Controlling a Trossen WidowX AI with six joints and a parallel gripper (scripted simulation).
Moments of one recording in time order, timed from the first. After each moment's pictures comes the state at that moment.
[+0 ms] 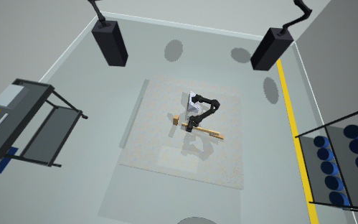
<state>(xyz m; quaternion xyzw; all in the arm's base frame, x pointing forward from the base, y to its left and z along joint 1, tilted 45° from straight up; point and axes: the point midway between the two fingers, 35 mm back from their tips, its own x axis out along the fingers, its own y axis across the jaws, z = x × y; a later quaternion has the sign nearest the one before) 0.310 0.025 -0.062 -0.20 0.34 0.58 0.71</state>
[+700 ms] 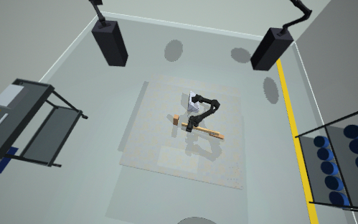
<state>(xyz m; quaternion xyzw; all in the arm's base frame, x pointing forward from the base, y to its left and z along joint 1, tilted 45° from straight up) 0.308 0.026 -0.064 -0.20 0.34 0.58 0.71</state>
